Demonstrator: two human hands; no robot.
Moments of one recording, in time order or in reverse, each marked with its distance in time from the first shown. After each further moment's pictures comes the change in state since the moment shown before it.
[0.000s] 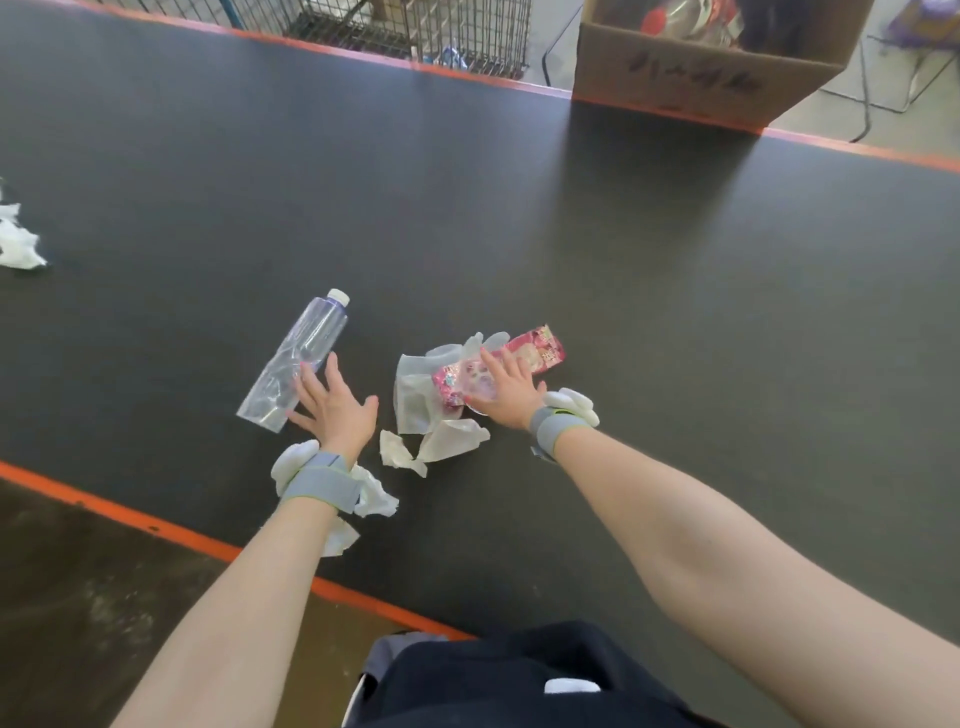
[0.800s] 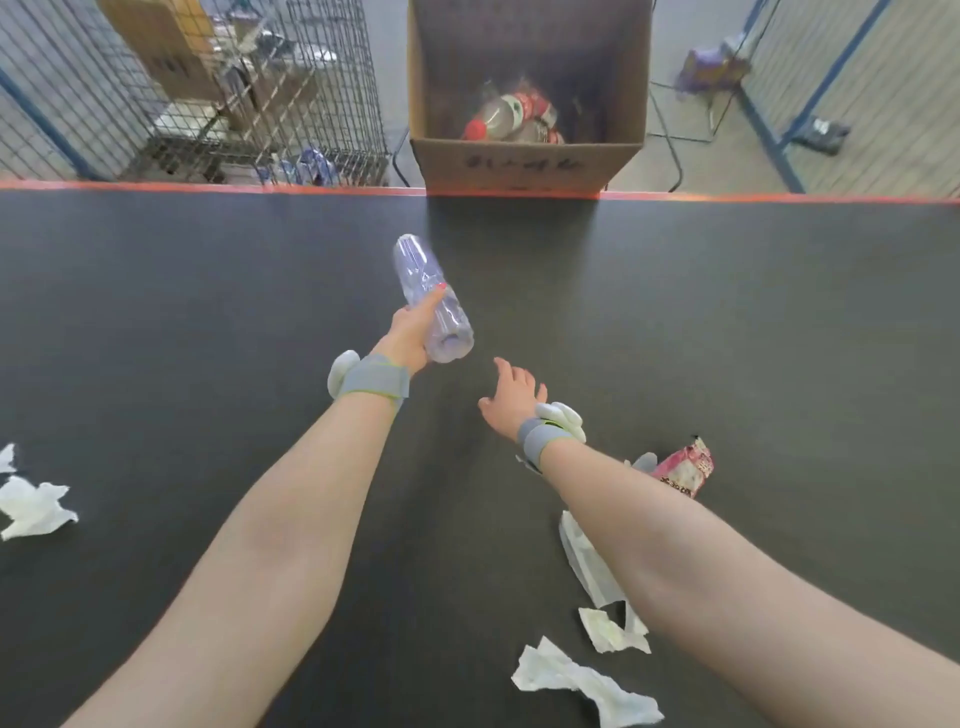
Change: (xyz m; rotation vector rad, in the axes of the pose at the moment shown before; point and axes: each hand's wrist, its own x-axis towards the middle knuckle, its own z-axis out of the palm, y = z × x) left_hand 0.065 0.321 0.010 -1.016 -0.758 -0.004; right_hand 0.037 0.072 -0.129 0.127 0.325 0.310
